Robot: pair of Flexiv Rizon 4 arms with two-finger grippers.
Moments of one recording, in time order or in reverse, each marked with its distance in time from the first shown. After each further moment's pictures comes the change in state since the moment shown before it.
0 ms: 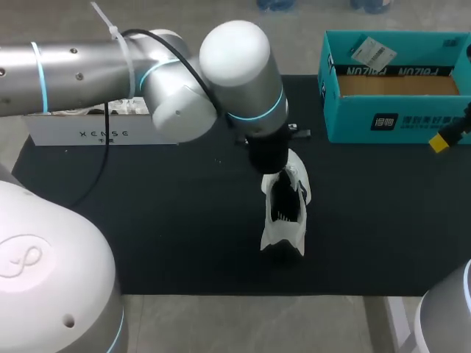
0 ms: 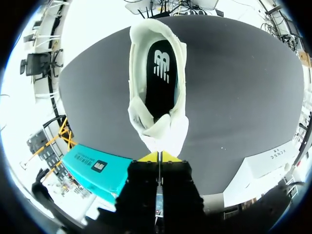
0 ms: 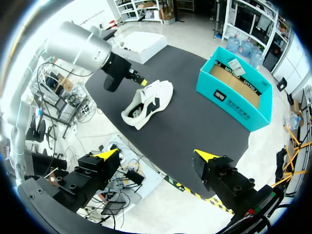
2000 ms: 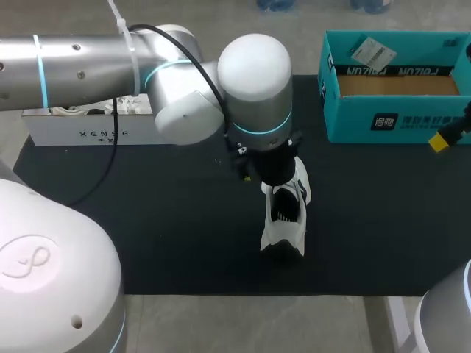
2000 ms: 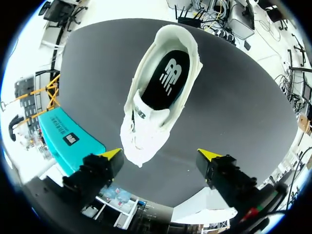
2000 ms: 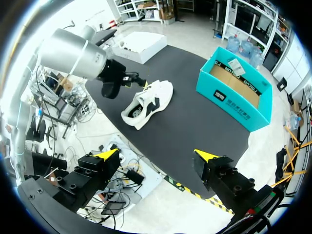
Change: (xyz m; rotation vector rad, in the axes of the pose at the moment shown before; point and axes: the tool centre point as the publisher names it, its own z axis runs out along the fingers) left arm 0.034 -0.037 -0.004 0.003 0.162 -0.446; right arm 0.000 0.001 0.000 0.001 0.000 0.000
